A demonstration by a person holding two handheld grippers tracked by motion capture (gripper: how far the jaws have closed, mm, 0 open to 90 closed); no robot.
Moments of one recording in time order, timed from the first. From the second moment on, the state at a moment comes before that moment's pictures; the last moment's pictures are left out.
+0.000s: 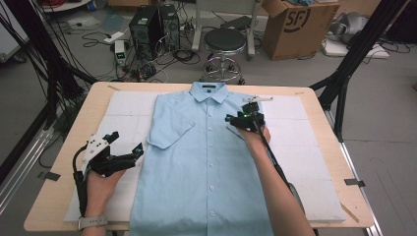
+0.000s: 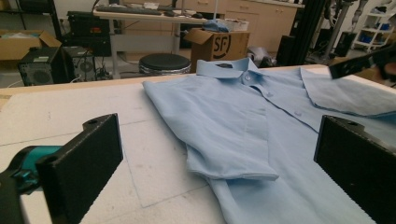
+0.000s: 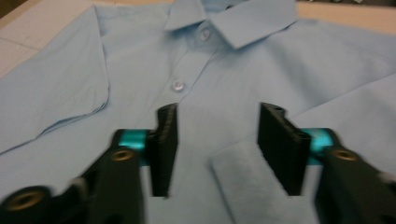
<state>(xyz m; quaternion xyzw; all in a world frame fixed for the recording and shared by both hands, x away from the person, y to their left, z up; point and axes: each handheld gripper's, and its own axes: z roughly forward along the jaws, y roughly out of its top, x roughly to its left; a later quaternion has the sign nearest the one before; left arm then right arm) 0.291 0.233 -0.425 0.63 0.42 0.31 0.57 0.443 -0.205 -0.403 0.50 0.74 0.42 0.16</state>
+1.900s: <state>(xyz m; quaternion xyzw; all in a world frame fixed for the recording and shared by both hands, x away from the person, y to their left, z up) 0.301 0.221 -0.429 0.63 0.42 0.30 0.59 0.265 -0.408 -0.429 0.44 0.61 0.56 0.34</state>
